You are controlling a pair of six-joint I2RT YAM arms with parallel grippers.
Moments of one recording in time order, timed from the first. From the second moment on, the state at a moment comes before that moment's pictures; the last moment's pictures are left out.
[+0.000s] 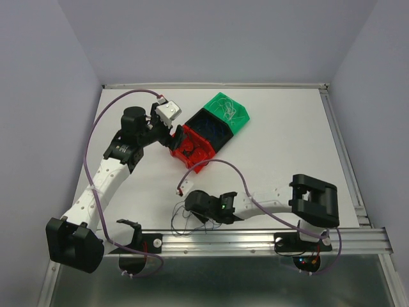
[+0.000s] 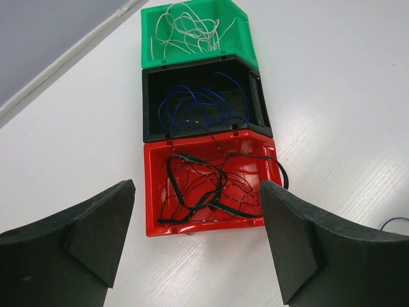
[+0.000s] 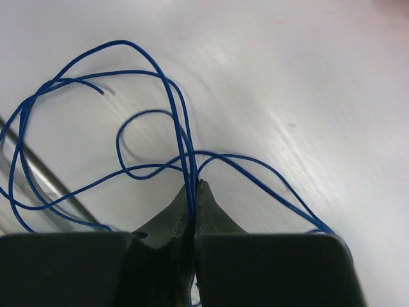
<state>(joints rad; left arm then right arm) -0.31 1.13 0.97 -0.21 0.45 0.29 1.36 1.77 1.00 -0.12 0.28 0.31</state>
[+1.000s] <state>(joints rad) -0.16 1.13 0.96 -0.14 0.42 0.24 0.82 1.71 1.62 -0.10 0.56 0.25</state>
